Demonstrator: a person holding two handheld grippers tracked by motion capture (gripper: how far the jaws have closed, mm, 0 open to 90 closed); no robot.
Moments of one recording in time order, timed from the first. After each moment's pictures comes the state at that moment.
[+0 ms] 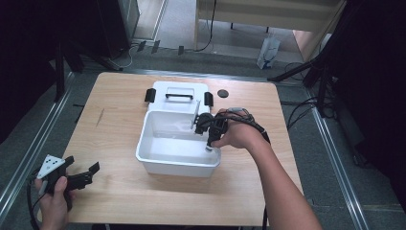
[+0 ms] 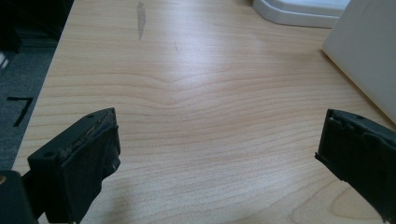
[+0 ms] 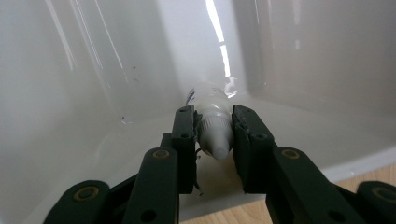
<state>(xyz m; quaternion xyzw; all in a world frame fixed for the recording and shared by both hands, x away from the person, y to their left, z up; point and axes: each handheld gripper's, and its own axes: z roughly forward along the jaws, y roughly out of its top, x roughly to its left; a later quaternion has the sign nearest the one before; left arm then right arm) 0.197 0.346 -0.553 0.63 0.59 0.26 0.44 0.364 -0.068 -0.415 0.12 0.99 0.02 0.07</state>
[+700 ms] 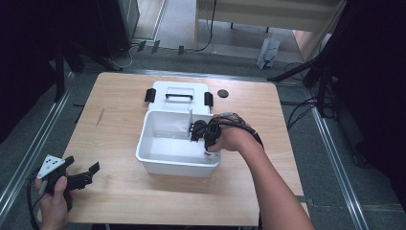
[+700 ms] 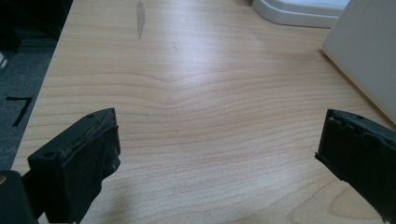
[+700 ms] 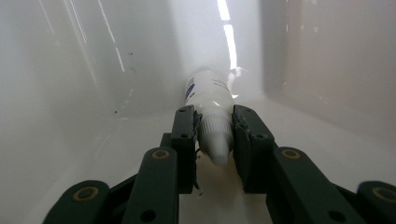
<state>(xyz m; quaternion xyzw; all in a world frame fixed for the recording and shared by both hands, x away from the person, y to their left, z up) 0.197 0.347 -0.553 0.63 0.59 0.26 0.44 0.364 -0.054 -0.442 0.09 0.99 -0.03 0.06</state>
